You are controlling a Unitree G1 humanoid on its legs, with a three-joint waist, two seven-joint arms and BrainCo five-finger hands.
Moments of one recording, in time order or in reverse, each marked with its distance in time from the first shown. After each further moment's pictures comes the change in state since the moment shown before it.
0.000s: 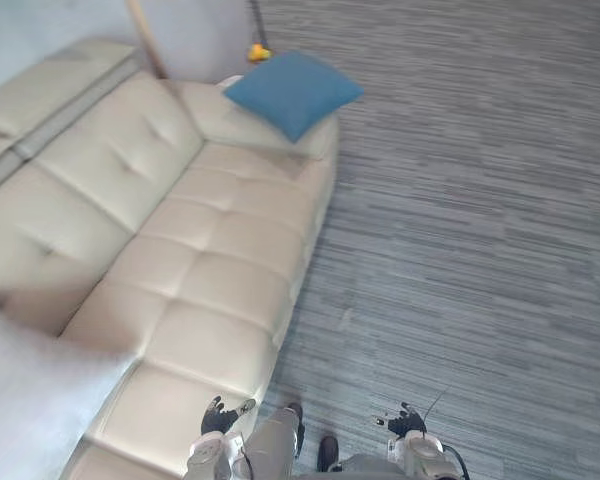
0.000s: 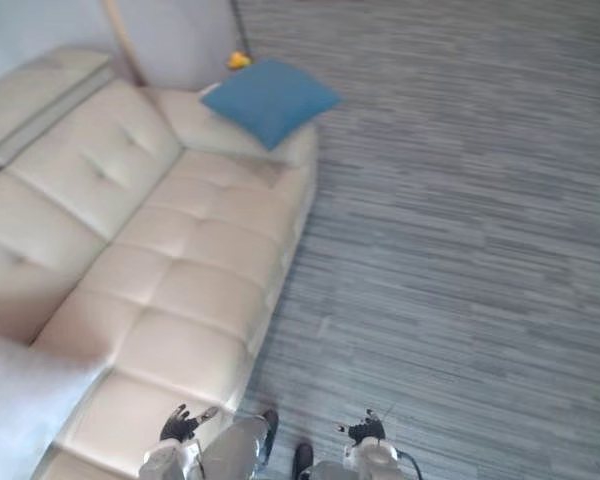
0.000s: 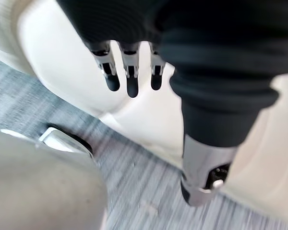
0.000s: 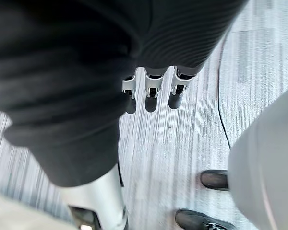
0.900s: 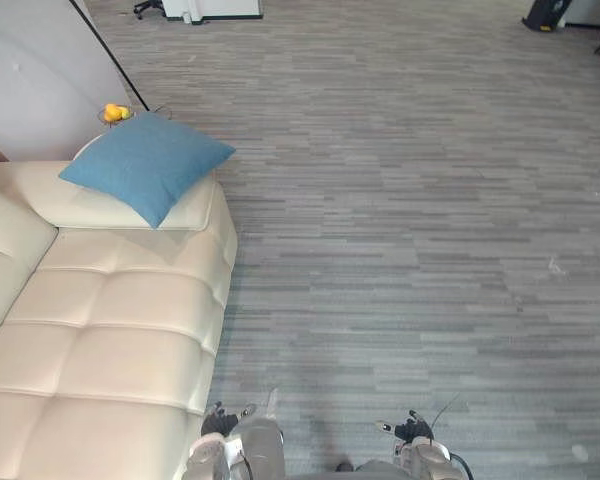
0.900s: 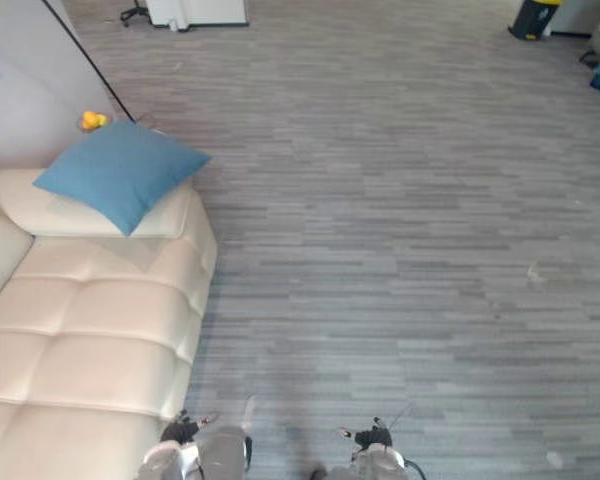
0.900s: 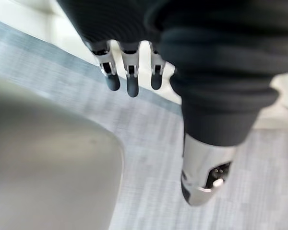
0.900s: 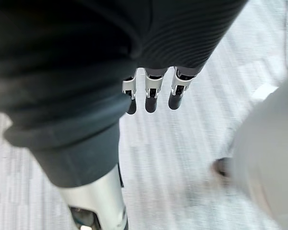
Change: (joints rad) left arm -0.032 -0.004 -0.058 -0.022 0.022 0.014 0.013; right arm -0.025 -0.046 -0.054 0.014 0.022 -0.002 -0.002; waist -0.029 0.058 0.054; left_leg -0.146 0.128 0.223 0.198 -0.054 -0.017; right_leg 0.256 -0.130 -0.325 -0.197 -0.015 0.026
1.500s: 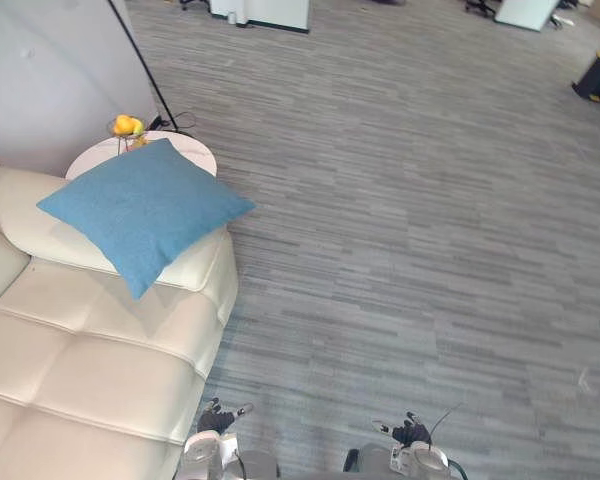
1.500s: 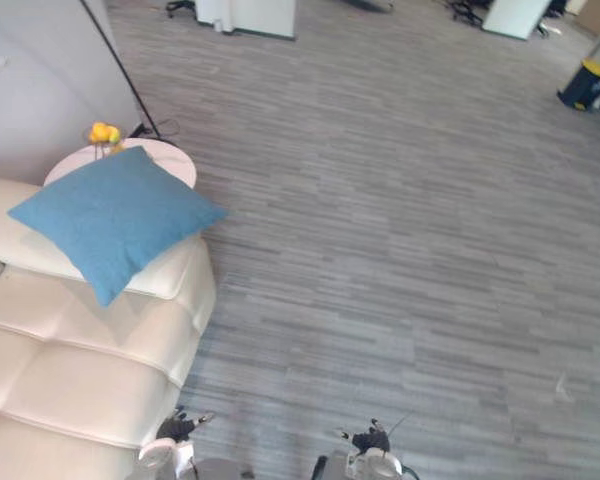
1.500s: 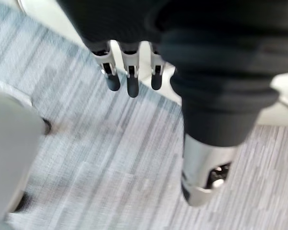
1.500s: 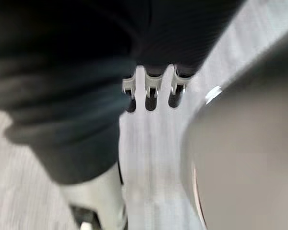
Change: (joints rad) left arm -0.019 0.018 -0.020 0.068 0.002 0.010 -0.011; right arm 0.051 0.034 -0.049 -0.047 -0.009 -0.022 0.020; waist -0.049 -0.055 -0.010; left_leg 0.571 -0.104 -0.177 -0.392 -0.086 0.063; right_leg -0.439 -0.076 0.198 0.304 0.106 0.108
